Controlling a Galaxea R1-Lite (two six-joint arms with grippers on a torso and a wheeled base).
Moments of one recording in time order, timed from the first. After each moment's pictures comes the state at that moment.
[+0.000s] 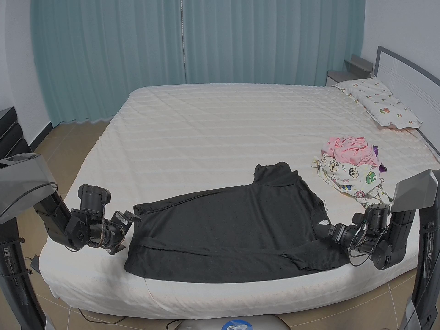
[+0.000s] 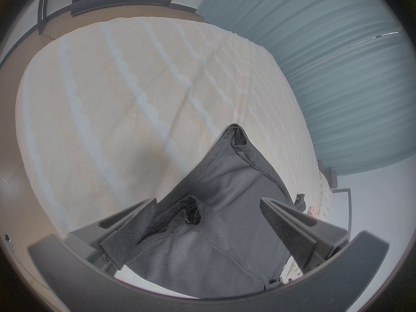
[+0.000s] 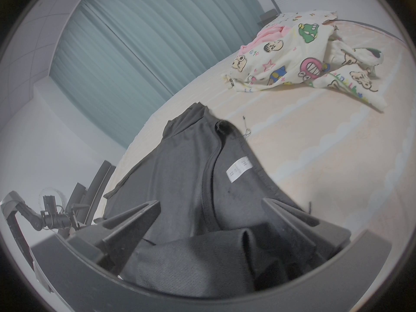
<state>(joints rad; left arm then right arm) -0.09 2.14 -0.71 -0.61 -0.11 -1.07 0.01 2.44 -0.48 -1.42 0.34 0.46</state>
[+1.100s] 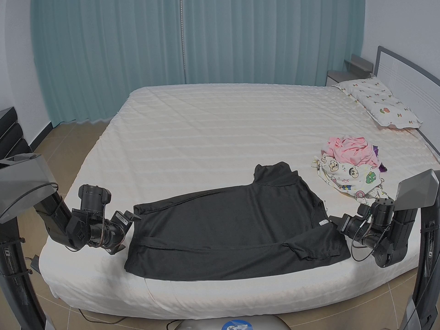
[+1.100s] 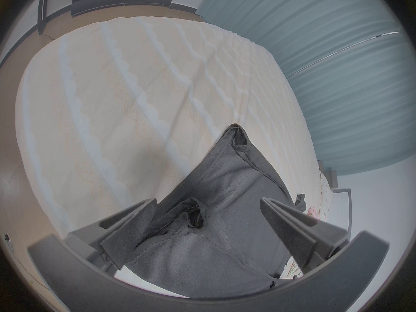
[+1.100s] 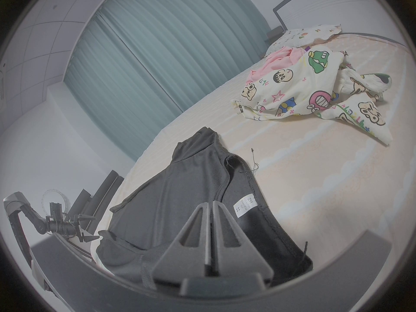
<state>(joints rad) -0.09 2.15 -0.71 -0.61 -0.11 -1.07 -0.04 2.44 -0.51 -1.55 0.37 0.49</state>
